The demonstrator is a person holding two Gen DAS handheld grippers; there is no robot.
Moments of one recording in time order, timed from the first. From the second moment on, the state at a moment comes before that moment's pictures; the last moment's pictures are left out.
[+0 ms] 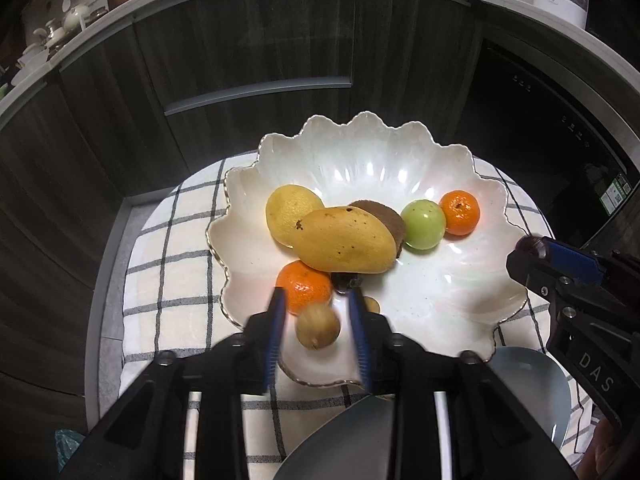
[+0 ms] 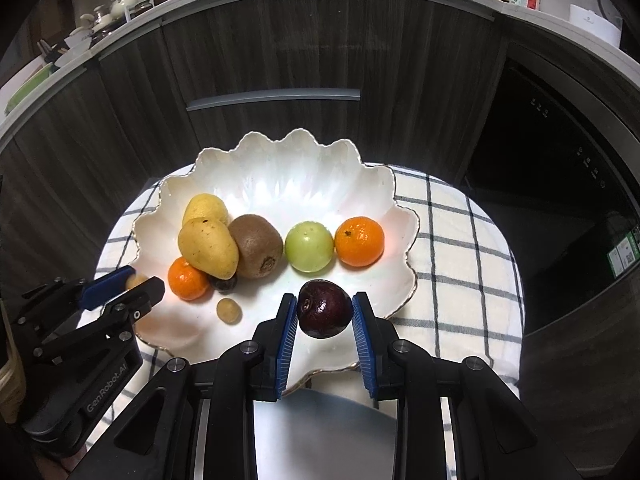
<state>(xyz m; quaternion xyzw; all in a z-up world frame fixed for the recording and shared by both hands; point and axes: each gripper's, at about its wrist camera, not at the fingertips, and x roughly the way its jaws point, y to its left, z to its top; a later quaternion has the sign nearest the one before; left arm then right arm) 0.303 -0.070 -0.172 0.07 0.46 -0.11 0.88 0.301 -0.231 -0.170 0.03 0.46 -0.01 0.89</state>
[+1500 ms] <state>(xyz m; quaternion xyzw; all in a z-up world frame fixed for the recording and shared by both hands) 0.172 -0.026 -0.094 0.03 0.40 -0.05 0.91 0.165 -0.222 -0.091 0.04 0.38 -0.07 0.92</state>
